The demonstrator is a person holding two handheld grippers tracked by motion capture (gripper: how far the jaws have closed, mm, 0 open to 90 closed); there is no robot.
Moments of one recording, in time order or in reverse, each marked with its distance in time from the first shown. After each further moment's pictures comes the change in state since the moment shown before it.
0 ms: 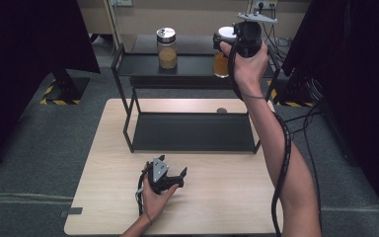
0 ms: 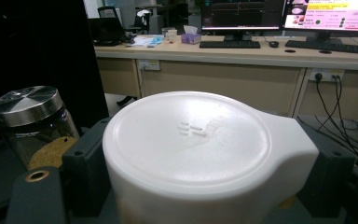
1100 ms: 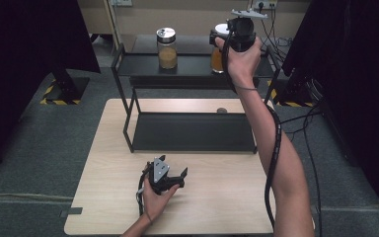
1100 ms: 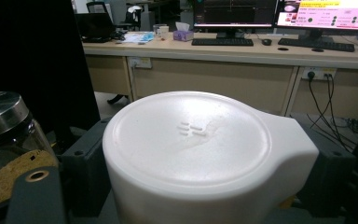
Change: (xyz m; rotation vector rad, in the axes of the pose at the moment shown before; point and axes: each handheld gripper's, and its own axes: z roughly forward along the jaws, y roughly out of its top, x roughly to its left) left arm -0.001 0.000 0.000 -0.001 -0.004 0.004; right arm 0.005 0.003 0.032 0.012 -0.038 -0.005
